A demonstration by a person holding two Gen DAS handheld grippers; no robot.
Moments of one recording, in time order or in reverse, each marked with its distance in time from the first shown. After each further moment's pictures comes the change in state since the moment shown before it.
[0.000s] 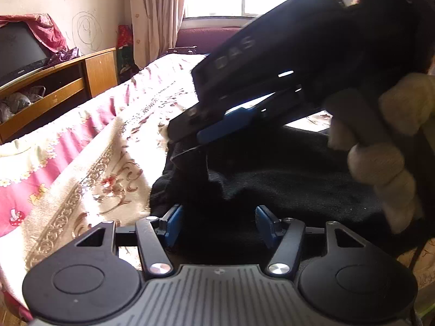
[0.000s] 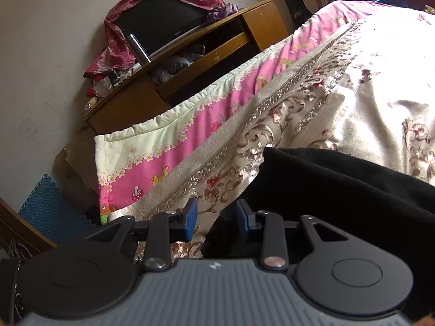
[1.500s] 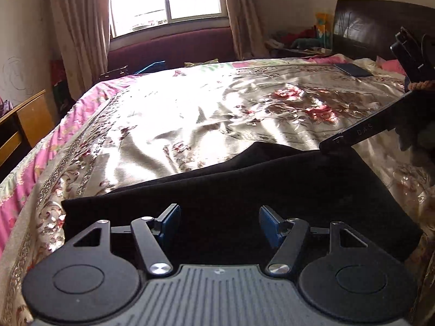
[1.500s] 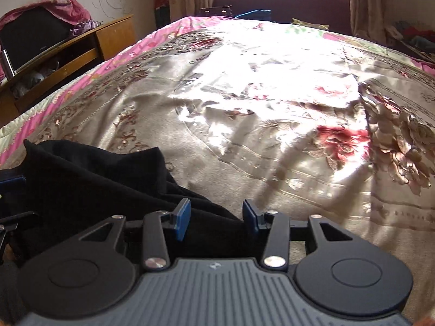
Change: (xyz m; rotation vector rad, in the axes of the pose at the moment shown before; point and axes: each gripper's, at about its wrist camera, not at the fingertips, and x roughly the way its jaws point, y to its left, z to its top) left arm 0.050 -0.113 0.047 0.277 -0.013 -0.195; right arm -0.170 -0.192 -0.052 0.068 -0.047 -0.612
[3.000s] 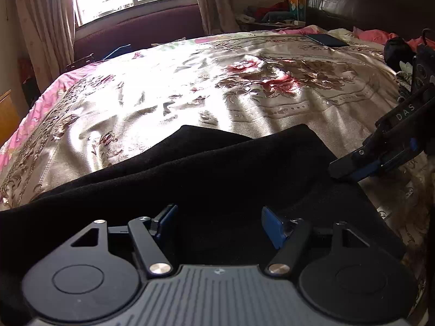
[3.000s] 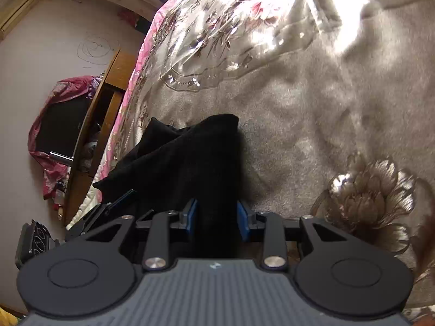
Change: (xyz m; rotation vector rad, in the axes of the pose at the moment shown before) left arm 0.040 -0.068 0.008 0.046 0.114 -0.082; right arm -0.001 -0.102 -0.086 0.670 0.183 0.534
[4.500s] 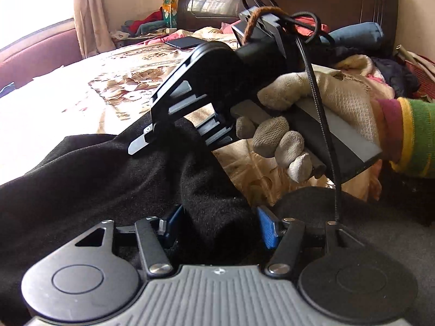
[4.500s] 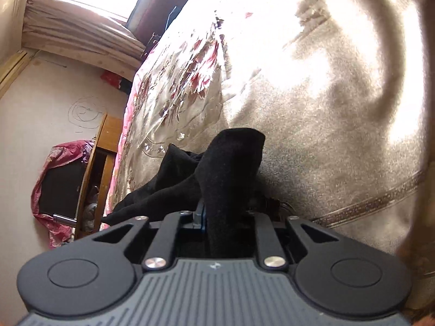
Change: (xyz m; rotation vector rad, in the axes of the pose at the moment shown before) left arm -0.017 -0.172 0.003 0.238 -0.047 -0.445; right arm -0.071 -0.055 0.015 0.137 -0.231 -0.007
